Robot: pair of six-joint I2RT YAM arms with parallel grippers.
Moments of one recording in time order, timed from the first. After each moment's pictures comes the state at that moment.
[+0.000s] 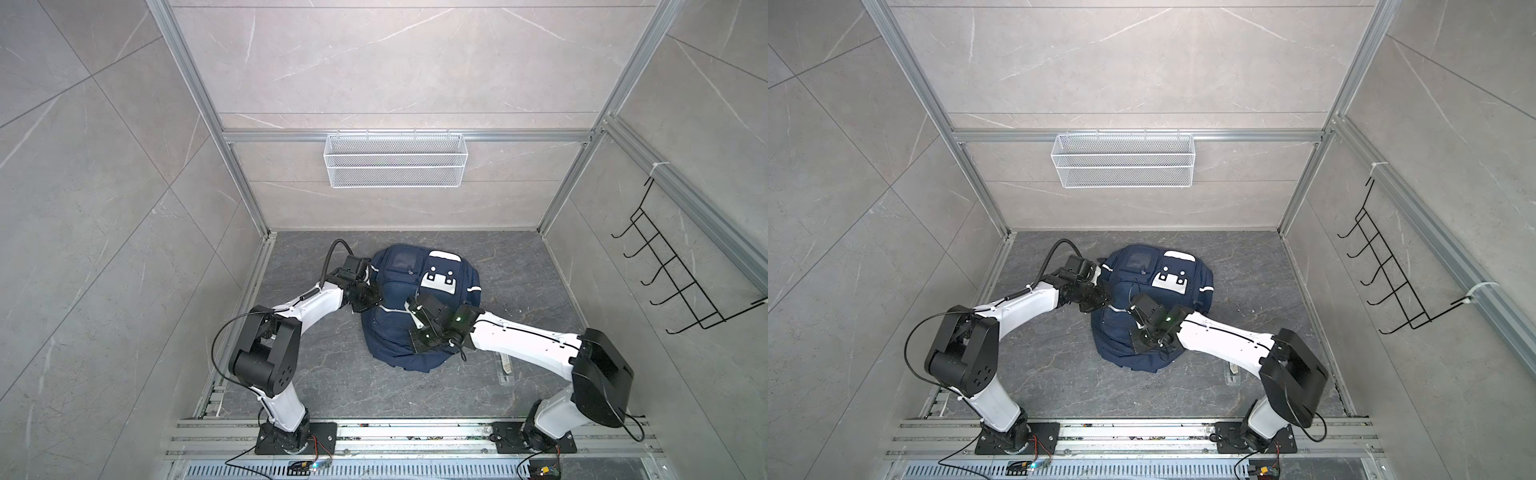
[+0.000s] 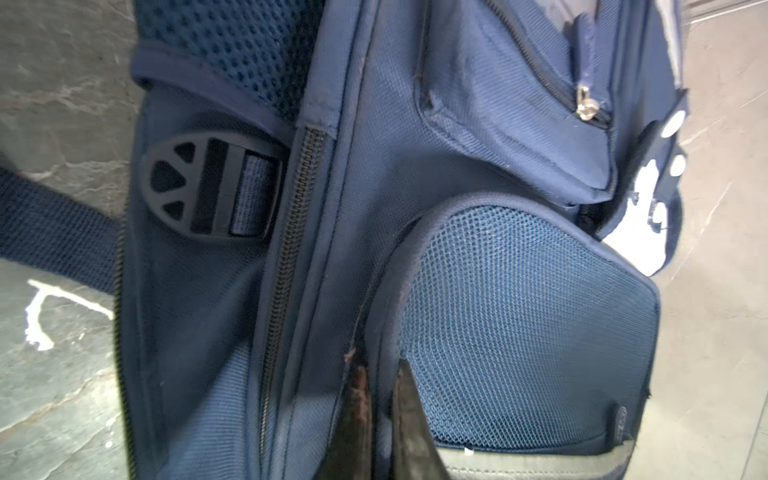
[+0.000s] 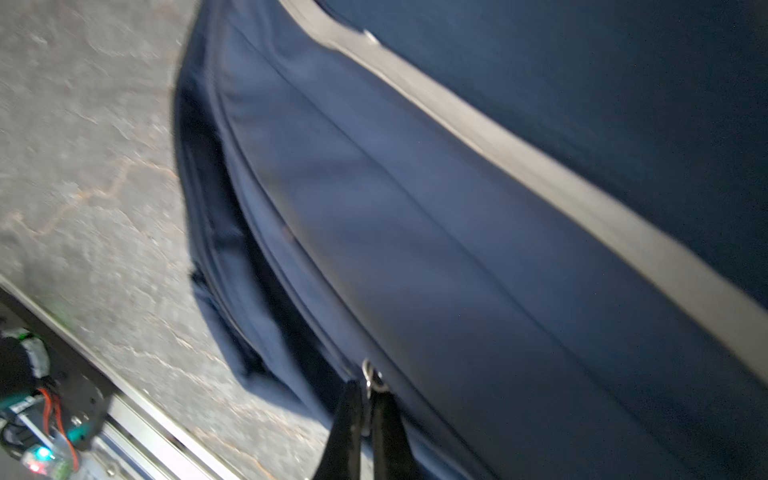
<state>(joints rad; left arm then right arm) -0.44 1.70 1.12 -0.41 0.36 -0.68 0.92 1.62 1.14 -0.59 -0.05 0.52</state>
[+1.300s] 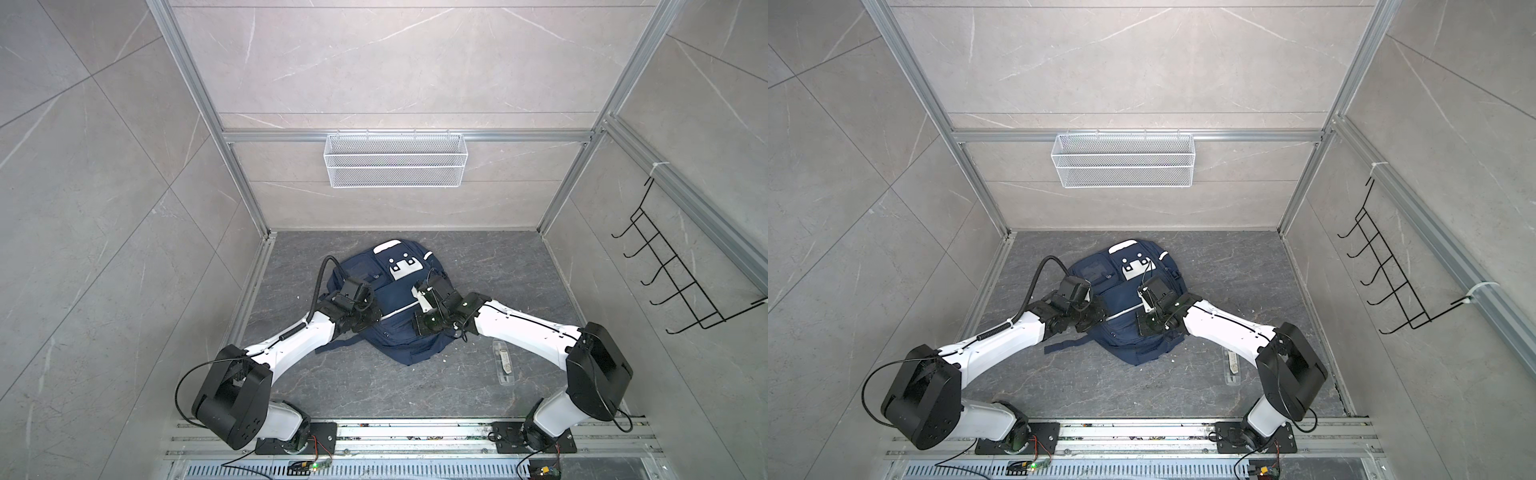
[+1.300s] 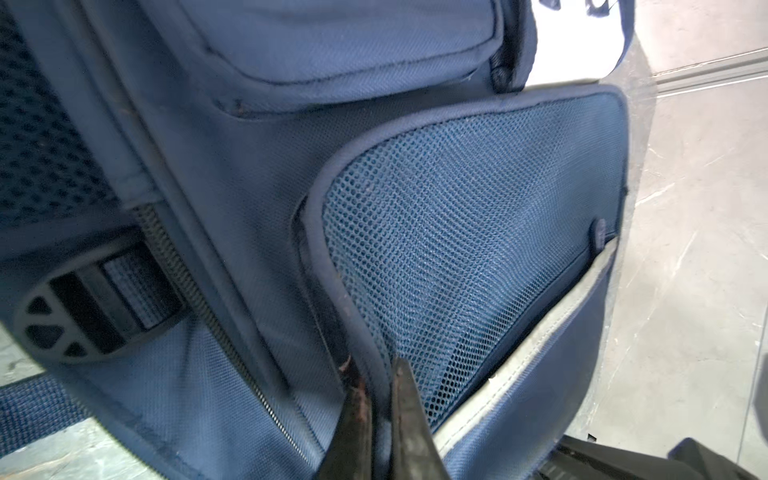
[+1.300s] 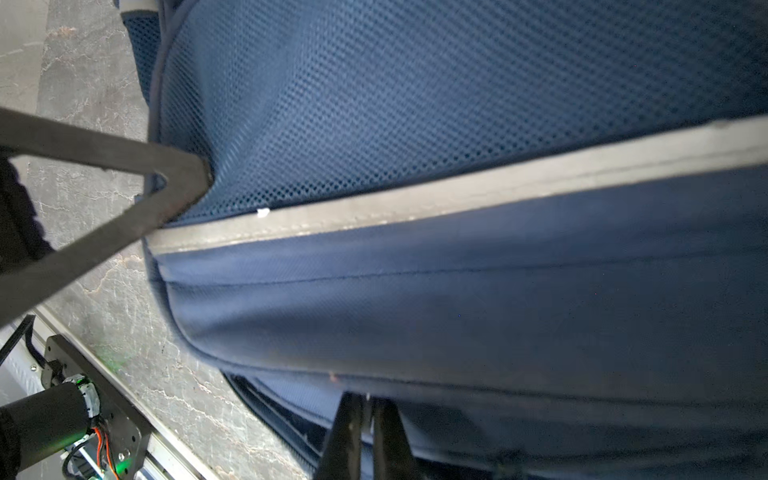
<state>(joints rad) -0.57 1.41 0.87 -0.33 0.16 -0.93 0.77 1.60 1.11 -0.53 -0.14 0.50</state>
